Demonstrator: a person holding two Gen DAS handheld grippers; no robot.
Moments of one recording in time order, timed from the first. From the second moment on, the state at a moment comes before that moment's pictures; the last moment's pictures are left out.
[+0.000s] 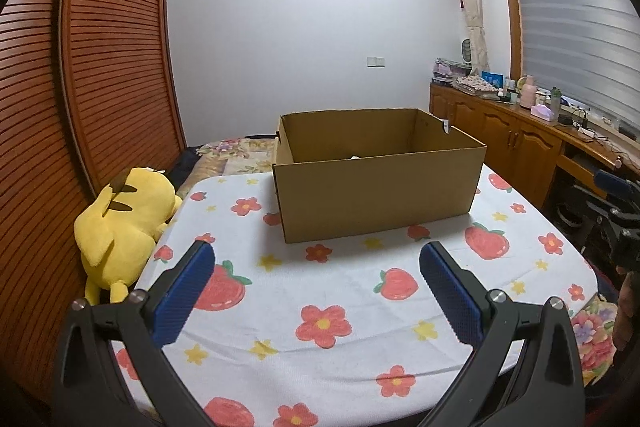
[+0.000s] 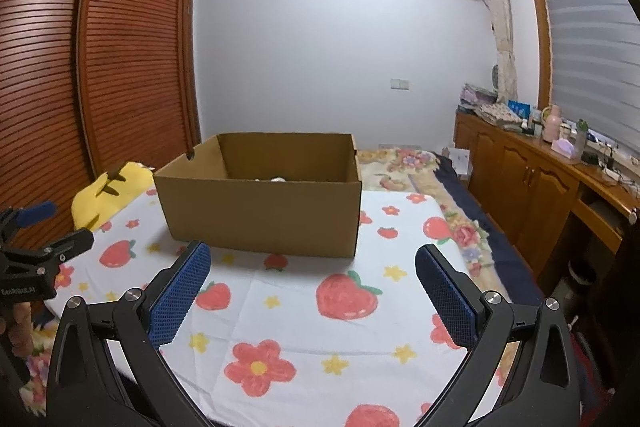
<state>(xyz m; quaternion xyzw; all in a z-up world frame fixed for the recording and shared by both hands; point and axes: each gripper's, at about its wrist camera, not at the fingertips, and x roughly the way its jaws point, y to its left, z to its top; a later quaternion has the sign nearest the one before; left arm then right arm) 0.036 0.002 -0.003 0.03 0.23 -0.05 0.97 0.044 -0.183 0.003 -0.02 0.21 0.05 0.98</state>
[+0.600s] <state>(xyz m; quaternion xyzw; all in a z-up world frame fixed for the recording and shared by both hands) 0.038 0.008 -0.006 0.02 0.23 -0.04 0.97 0.044 -0.184 -0.005 -0.02 0.22 0.04 0.97</state>
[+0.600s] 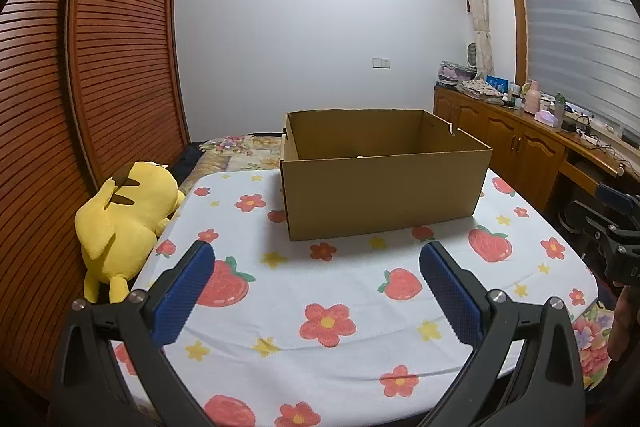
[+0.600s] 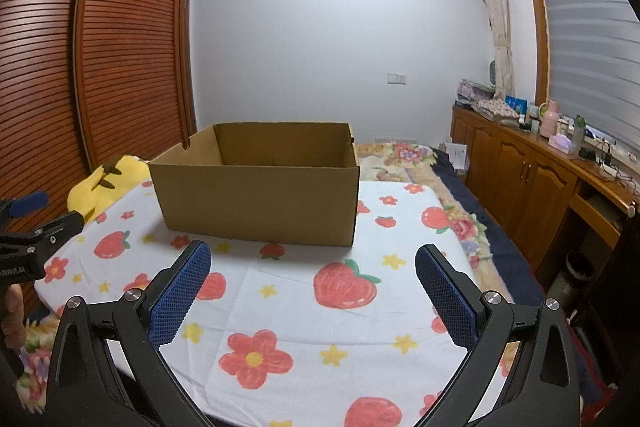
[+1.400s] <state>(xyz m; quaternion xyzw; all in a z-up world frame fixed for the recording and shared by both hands) 0.034 0.005 -0.001 0.02 0.23 -0.04 0.97 0.044 -0.184 0.001 -0.02 0.21 0.04 0.98</state>
